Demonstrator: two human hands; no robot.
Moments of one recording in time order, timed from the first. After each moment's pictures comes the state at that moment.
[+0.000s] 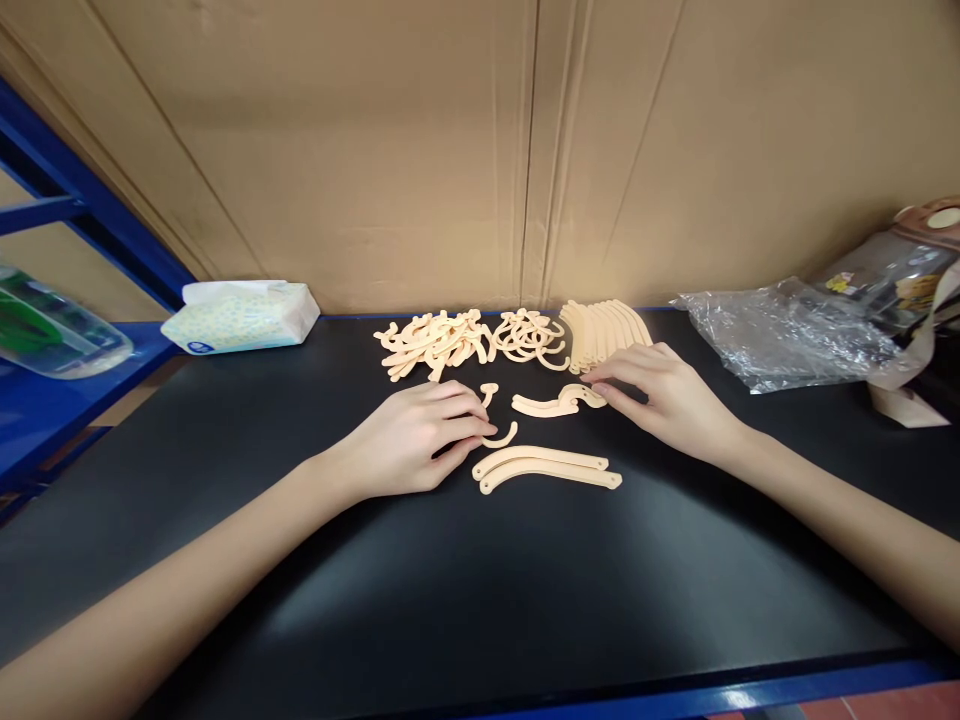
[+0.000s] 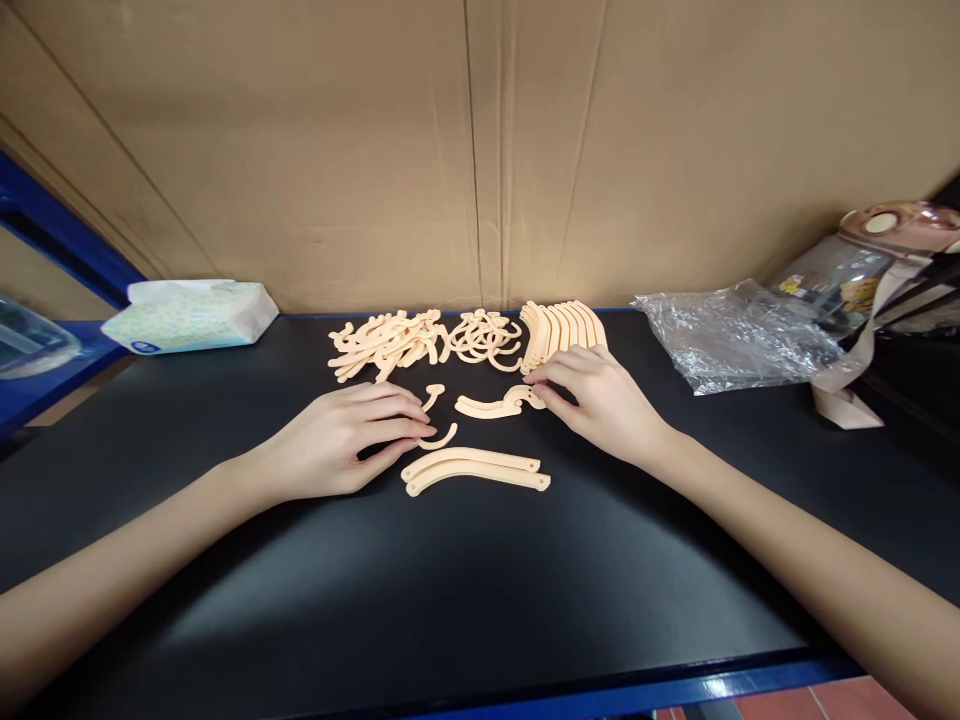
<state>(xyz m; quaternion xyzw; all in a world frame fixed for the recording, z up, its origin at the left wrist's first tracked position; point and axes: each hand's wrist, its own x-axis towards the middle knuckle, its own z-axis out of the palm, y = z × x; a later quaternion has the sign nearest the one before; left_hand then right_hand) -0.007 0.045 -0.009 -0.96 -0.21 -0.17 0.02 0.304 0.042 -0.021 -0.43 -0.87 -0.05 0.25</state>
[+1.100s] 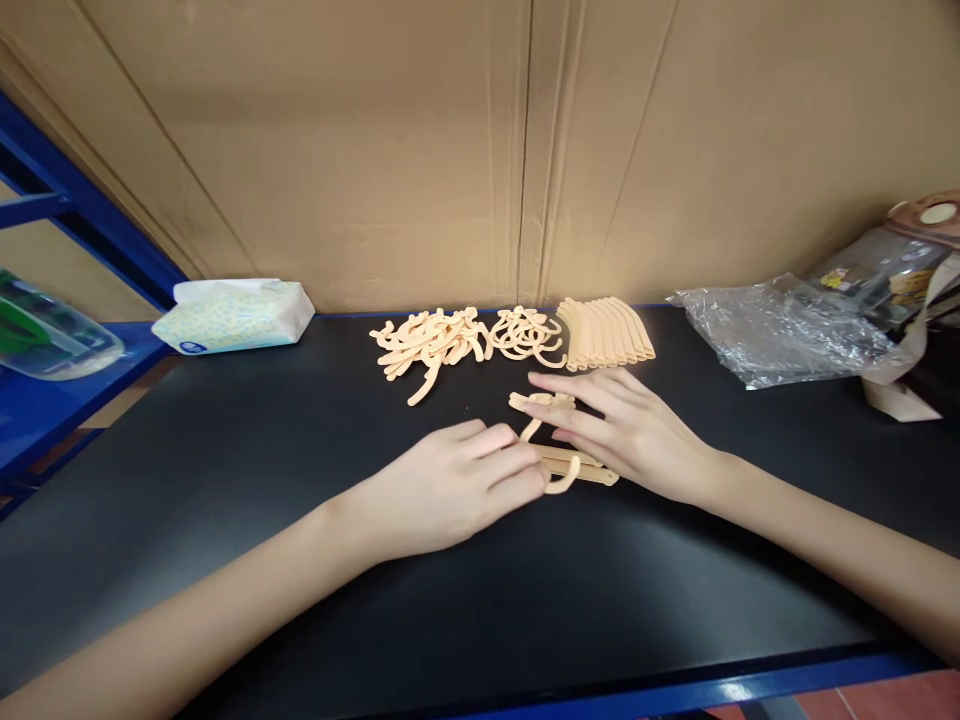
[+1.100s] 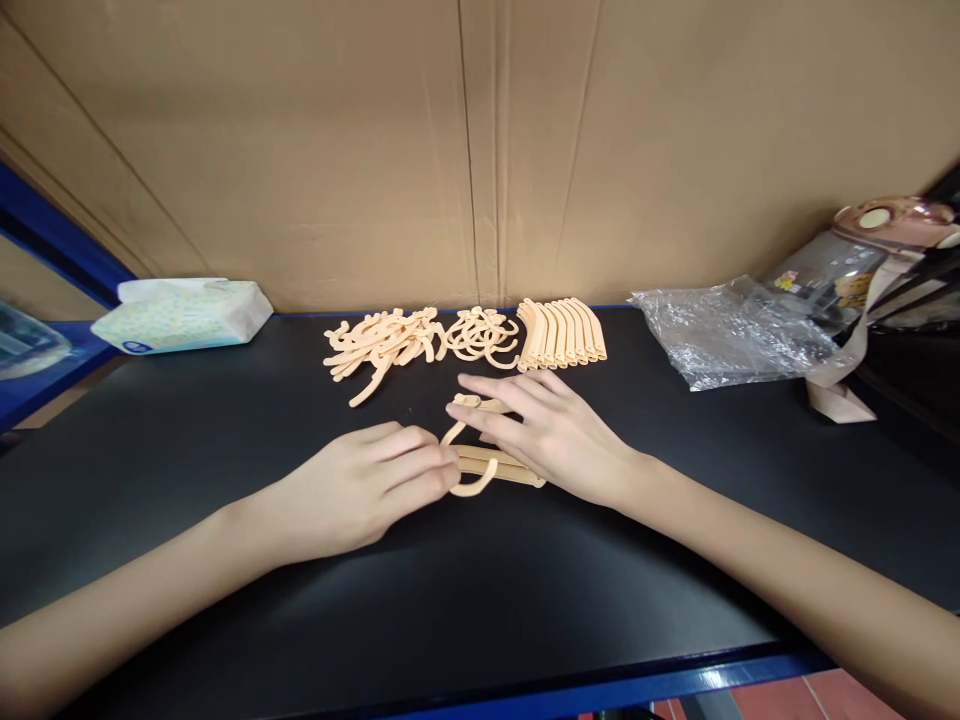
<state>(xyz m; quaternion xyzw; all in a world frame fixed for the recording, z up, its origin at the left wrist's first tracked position) 0.025 0.009 -0.002 -0.97 -0.11 -0.14 0.16 0.267 0.013 -0.013 -0.30 -0.93 -0.09 0.22</state>
